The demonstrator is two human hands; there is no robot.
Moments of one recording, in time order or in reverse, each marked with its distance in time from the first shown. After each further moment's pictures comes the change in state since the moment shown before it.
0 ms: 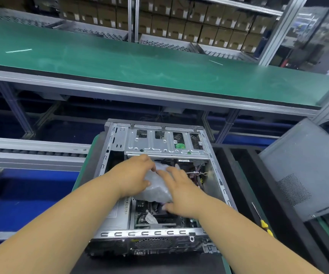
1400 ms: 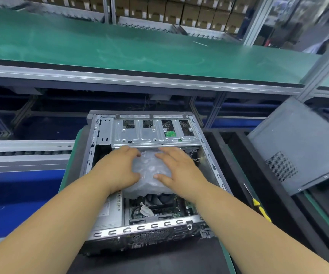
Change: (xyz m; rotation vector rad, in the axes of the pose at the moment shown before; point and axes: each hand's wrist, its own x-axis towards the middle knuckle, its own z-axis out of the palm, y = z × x) left_hand 0.001 -0.005 0.003 -0.027 0.041 -0.121; right_hand 0.001 0.010 -0.005 0.042 0.371 0.001
